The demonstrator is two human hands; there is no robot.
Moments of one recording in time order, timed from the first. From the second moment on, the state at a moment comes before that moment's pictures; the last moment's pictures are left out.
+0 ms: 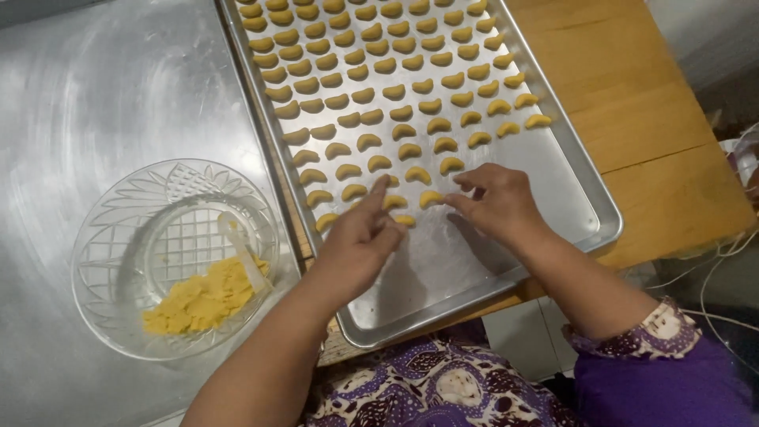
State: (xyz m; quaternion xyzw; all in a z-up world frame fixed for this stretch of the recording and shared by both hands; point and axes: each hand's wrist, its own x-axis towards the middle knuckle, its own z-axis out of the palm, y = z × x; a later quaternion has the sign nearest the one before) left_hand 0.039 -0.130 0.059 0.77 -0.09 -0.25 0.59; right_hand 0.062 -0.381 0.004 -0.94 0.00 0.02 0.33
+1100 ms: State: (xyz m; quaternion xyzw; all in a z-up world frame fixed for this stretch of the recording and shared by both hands) left_hand -0.055 0.109 0.029 0.93 0.10 0.00 0.34; right_hand 0.070 -0.111 0.042 -0.92 -0.36 0.17 0.03
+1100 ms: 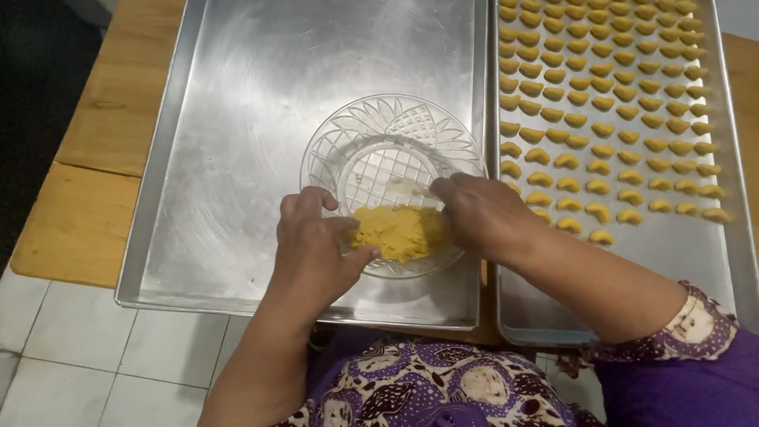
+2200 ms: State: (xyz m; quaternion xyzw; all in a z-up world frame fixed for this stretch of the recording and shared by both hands) left_hand -0.053 0.070 0.012 0.82 0.00 0.20 0.53; right_hand 0.041 -0.109 0.079 -0.90 -0.31 0.24 0.19
